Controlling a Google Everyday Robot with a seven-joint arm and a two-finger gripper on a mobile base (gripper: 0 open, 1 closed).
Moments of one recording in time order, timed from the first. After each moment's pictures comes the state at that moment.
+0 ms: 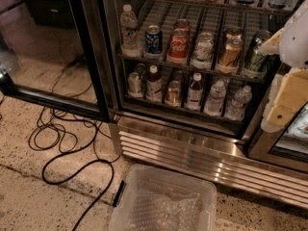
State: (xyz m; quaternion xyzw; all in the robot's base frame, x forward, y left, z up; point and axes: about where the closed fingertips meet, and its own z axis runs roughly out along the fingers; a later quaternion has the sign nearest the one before) arm 0.438 -0.217 0.976 -0.60 0.78 -0.03 0.16
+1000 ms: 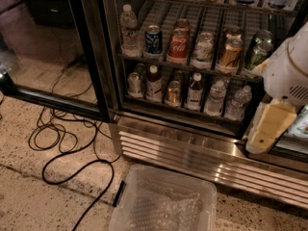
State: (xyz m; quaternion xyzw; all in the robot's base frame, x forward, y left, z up) arm 0.433 -0.211 0.928 -0.58 0.79 -0.05 0.16
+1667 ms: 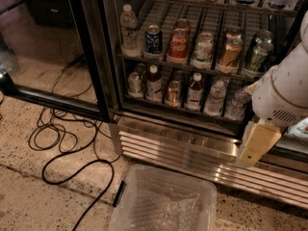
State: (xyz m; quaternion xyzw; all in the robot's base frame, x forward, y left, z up) arm 0.428 -0.209 0.880 -0.57 0.81 -0.04 0.16
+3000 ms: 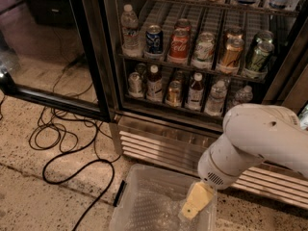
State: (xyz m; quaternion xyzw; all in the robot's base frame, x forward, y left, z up) arm 0.377 -0.120 0.695 -0.49 0.86 0.13 0.09
